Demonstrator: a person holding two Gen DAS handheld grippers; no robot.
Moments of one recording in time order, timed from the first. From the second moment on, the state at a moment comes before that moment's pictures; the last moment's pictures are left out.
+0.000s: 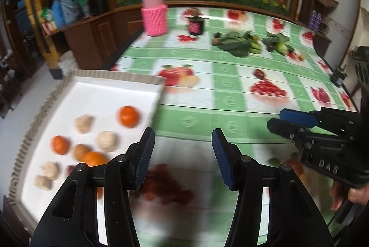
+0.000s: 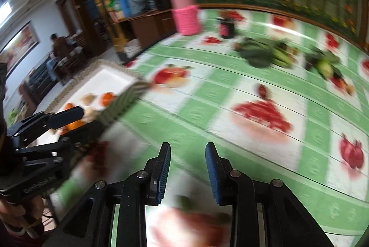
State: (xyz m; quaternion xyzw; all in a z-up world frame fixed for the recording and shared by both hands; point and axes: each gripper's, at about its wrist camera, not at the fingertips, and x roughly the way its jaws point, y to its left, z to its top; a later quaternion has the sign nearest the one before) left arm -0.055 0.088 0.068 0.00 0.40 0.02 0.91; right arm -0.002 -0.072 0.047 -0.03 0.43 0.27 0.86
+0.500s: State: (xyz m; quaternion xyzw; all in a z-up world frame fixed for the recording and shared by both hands) left arm -0.002 0.009 0.049 -0.01 0.44 -0.07 0.89; right arm 0.090 -0.244 0.037 0.05 0.46 0.08 0.89
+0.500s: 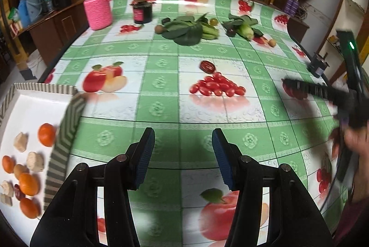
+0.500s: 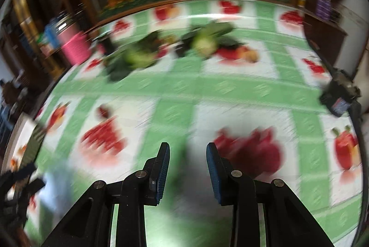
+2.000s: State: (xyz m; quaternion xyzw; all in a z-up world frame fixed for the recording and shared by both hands) left arm 0.083 0.005 0.037 -0.07 0.48 -0.05 0.87; right arm 0.271 -0.348 0.025 0.13 0.46 0.00 0.88
